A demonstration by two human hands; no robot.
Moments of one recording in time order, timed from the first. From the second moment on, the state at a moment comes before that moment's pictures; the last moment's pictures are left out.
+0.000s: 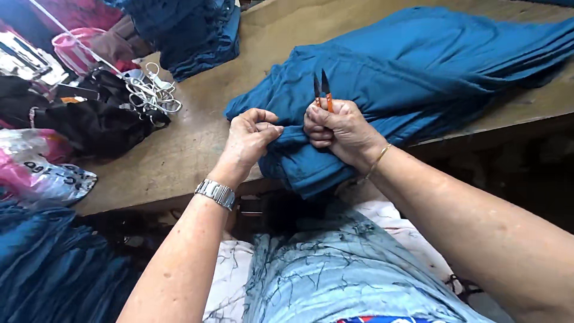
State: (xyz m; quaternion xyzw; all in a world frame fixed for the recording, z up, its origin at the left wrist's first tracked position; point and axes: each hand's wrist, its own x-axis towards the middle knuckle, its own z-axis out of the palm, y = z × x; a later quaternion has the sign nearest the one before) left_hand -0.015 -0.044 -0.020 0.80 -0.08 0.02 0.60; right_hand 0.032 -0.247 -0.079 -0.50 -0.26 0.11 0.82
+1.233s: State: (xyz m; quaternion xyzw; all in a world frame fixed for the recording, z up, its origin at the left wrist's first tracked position) left_hand -0.024 -0.011 0.001 0.87 -0.18 0.02 0.46; right_hand -0.020 -0.314 -0.080 -0.80 -0.44 -0.12 0.39
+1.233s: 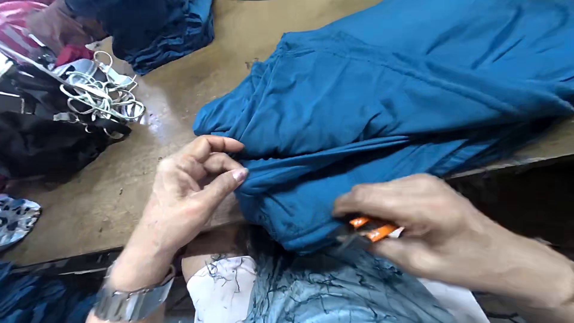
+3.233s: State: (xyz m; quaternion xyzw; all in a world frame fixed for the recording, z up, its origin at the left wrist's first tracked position) left_hand -0.118 -0.081 -0.073 0.47 0.07 0.08 0.88; right_hand -0.045 -0.288 -0.077 -0.74 -0.36 -0.07 0.57
